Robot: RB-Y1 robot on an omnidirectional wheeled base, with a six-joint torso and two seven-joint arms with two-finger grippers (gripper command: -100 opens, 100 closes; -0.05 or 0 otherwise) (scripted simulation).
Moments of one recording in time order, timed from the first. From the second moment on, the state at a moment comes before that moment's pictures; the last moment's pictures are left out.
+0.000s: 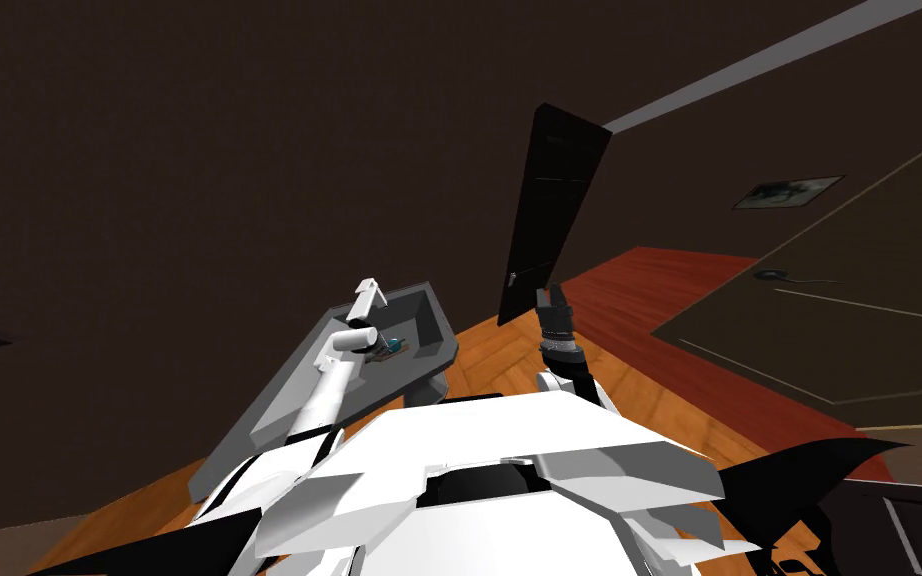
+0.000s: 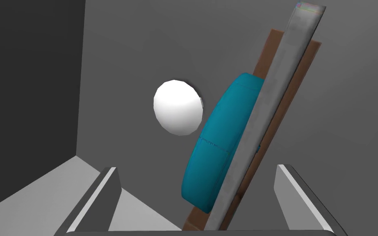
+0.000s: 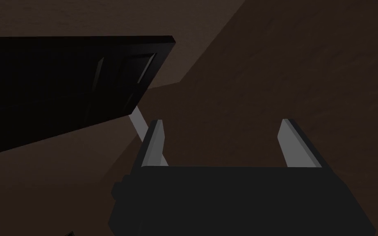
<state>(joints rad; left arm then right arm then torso) -0.19 0.50 0.20 -1.53 0.33 1.34 0.56 0.52 -0.03 0.03 -2.21 0.04 -0.65 0.17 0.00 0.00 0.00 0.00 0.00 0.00</state>
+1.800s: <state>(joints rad) -0.20 0.65 0.40 -1.15 0.44 1.14 0.41 0.52 -0.03 0.03 -2.21 0.04 -0.65 0.17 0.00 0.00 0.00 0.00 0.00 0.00</state>
